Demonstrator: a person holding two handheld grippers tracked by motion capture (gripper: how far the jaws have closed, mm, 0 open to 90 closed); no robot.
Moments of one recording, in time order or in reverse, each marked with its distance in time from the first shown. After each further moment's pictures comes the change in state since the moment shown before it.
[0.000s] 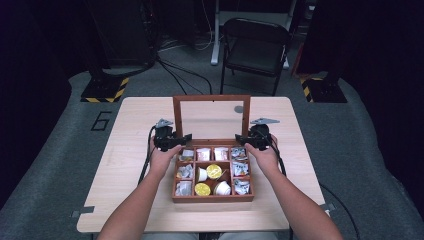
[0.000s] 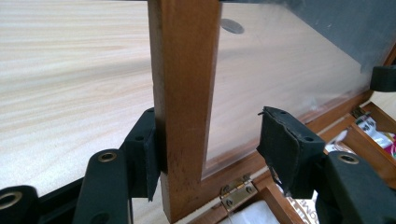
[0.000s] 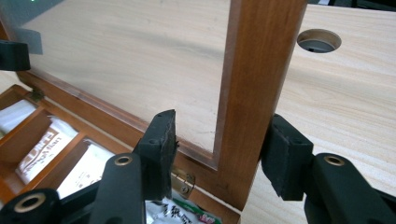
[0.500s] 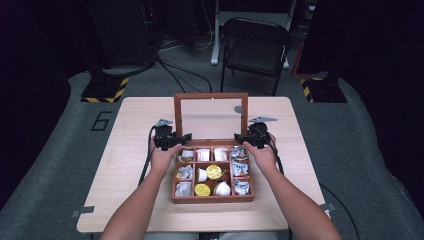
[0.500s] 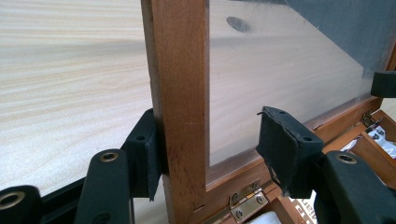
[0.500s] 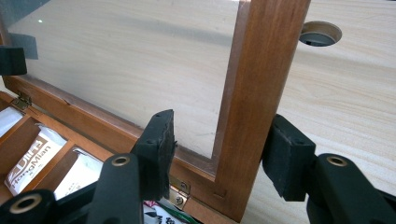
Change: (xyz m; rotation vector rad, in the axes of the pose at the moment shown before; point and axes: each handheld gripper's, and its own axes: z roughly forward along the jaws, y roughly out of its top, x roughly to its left) left arm 0.006 0.000 0.005 0.009 0.007 -0.022; right arm 0.000 0.004 0.008 0.030 -0.011 0.036
